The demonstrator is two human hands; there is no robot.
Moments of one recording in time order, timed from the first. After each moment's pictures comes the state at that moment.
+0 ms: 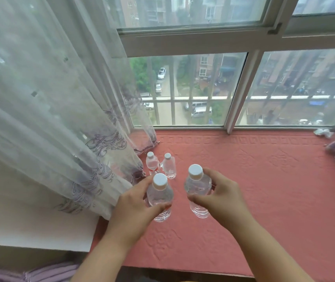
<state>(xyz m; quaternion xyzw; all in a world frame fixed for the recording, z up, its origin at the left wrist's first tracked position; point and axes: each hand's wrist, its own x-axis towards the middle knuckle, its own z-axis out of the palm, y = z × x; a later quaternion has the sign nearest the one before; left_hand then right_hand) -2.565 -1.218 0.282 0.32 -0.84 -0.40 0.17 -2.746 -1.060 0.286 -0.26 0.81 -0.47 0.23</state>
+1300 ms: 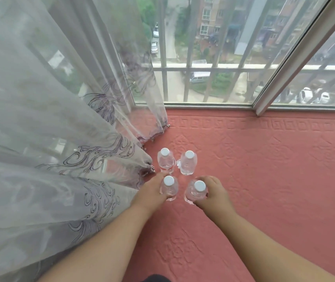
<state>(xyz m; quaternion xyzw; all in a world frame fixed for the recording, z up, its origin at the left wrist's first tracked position) -2.652 -1.393 0.058 0.36 -0.82 -0.45 -0.05 -2.789 -1.217 0.069 -0.22 0.85 -0.35 0.31</state>
